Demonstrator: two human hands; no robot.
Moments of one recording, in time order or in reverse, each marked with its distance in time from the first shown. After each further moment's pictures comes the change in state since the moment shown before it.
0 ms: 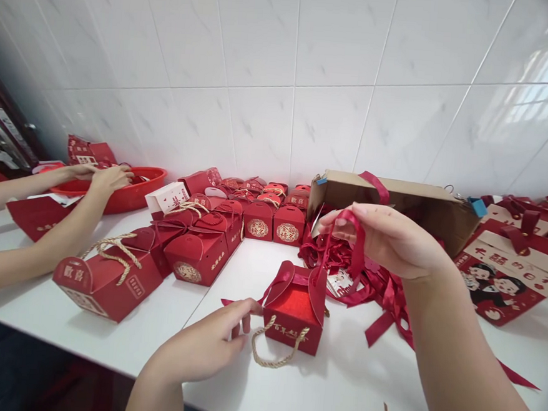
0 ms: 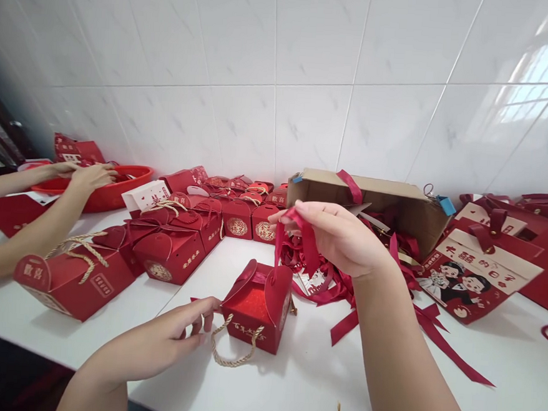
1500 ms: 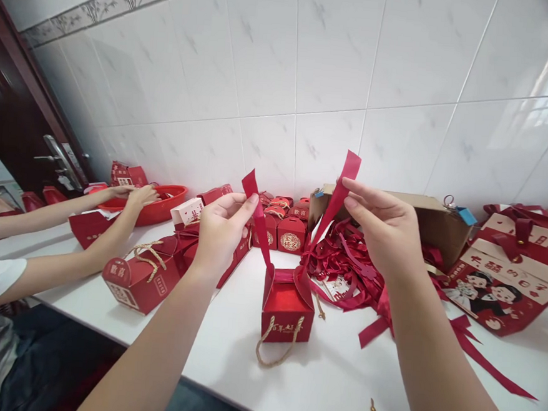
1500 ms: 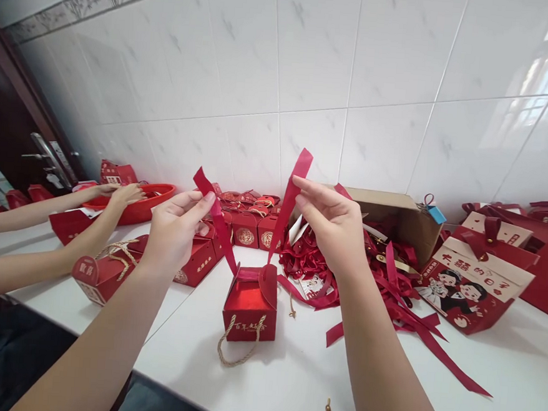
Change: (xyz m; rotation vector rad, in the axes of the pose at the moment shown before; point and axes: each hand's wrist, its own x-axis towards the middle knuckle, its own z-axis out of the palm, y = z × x) left_hand 0.046 0.106 -0.049 -0.705 0.893 0.522; right_hand -0.004 -0.009 0.013 -0.169 0.486 -0.631
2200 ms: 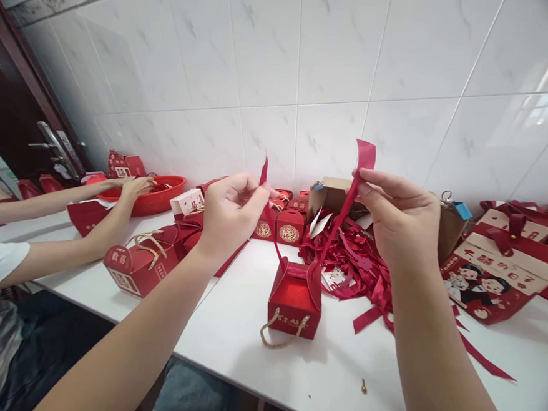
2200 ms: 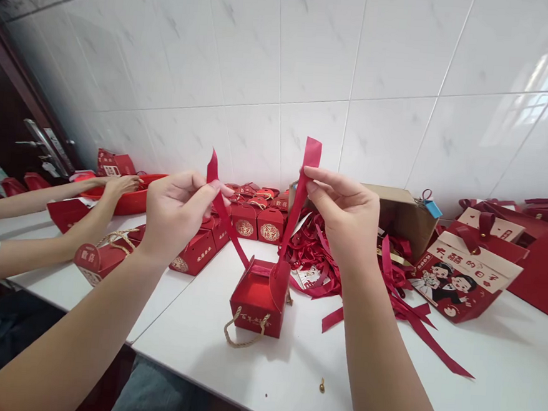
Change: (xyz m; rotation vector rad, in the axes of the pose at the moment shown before) left_hand -0.012 0.027 0.016 0.324 -0.130 0.374; right_hand -0.001 -0.009 -0.005 0.003 0.115 -0.101
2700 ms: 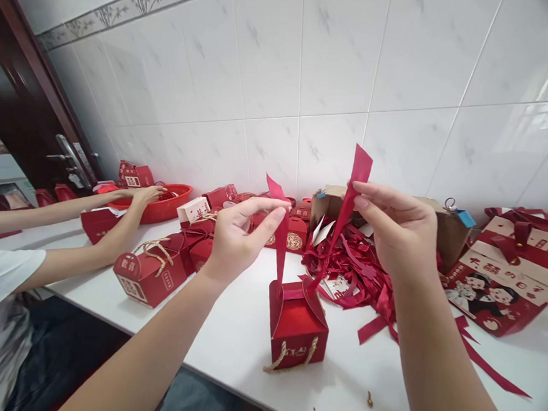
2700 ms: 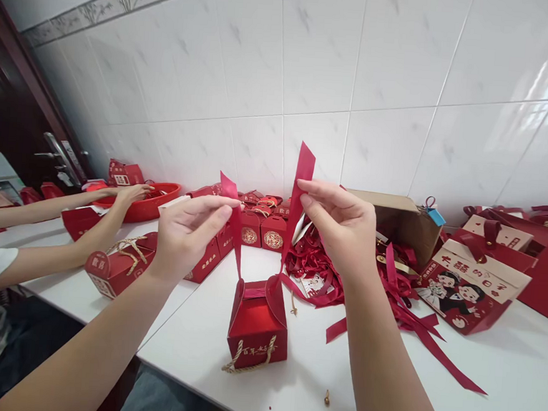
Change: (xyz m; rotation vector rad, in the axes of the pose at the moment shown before) left_hand -0.018 0.001 -0.001 -0.106 -0.058 0.012; right_hand -0.003 -0.009 0.001 -0.010 -0.069 -0.023
